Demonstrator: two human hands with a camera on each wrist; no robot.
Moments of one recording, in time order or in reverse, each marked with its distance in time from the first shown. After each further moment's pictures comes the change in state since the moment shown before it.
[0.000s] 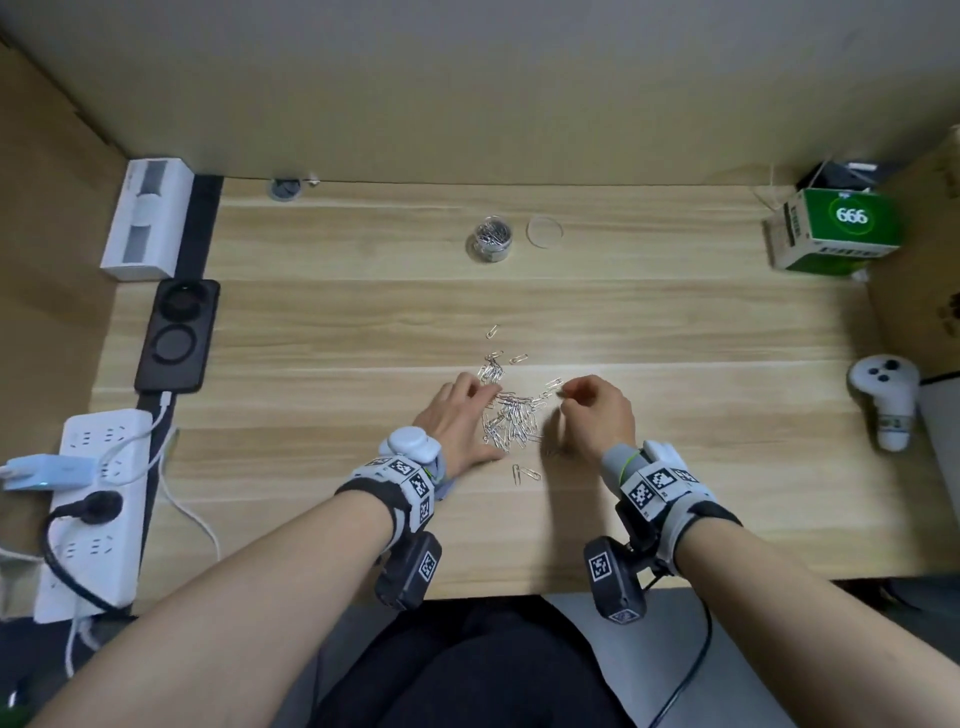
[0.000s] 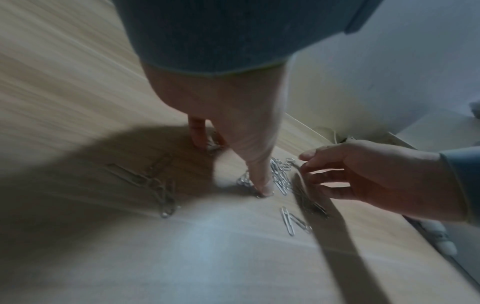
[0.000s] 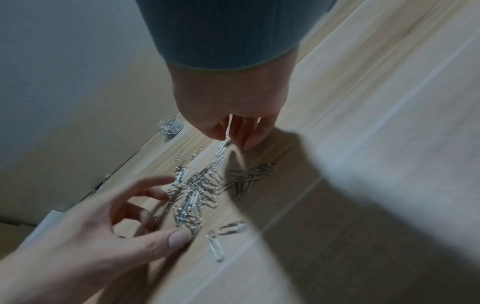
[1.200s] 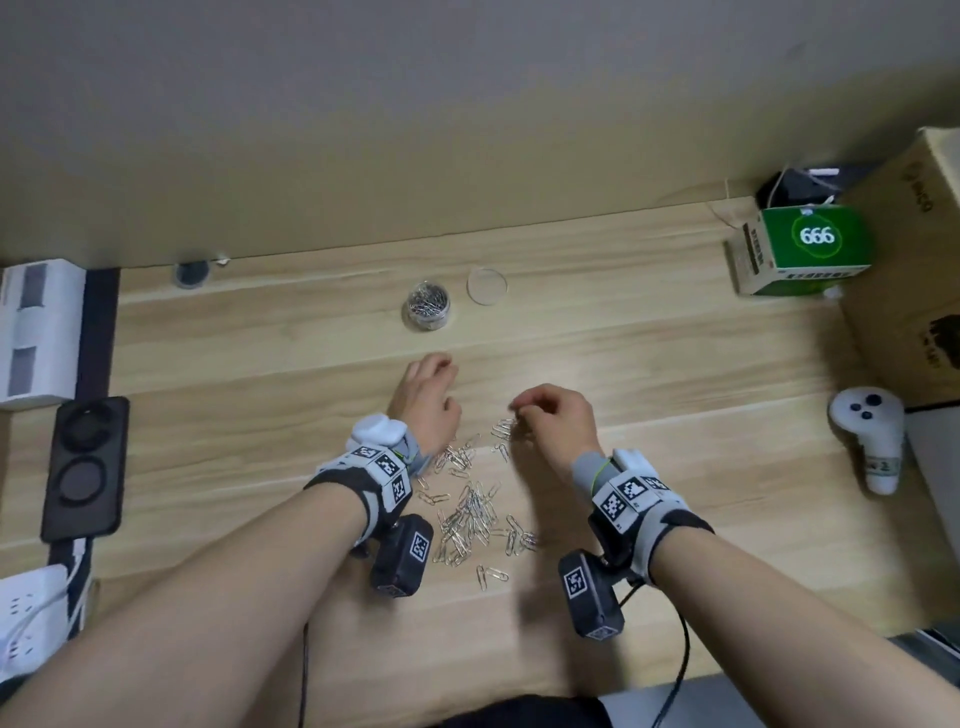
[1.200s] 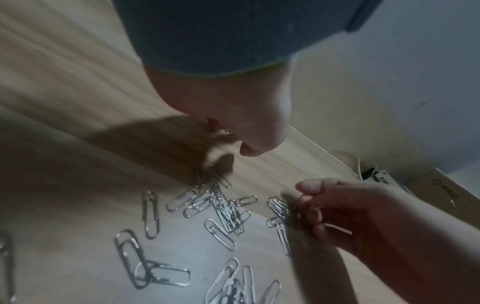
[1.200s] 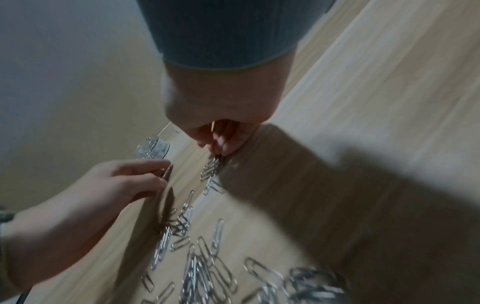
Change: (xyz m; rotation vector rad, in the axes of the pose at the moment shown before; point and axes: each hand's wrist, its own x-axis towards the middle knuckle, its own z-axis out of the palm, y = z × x) left_hand 0.148 0.006 -0.035 -0.098 0.084 0.005; right_hand 0.094 -0.027 -0.008 0.204 -0.099 0.026
